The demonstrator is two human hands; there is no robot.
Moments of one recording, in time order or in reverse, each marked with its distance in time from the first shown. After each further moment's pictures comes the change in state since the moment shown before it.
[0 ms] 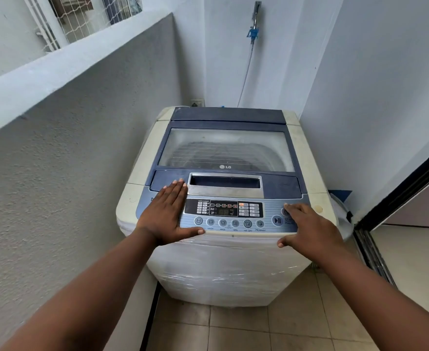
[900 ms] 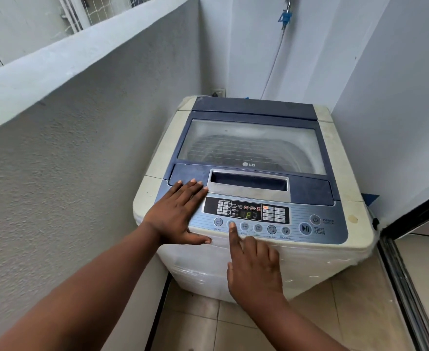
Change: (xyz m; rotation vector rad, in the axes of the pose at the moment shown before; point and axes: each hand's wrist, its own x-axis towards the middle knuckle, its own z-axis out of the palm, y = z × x) left_hand -0.005 -0.026 0.004 0.068 0.033 0.158; right_hand -0.036 -0.132 0.093 -0.219 0.069 -0.216
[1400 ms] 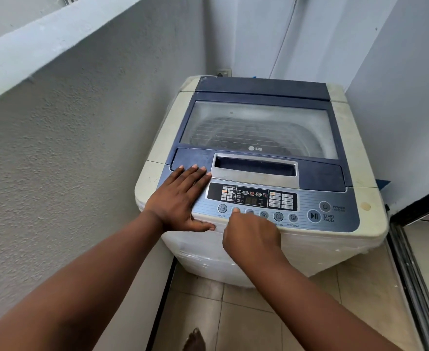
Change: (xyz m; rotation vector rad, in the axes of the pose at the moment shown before) left_hand -0.002 -0.001 0.005 0.050 0.065 0.001; right_hand 0.043 -0.012 -0.061 0.129 -0.232 0.055
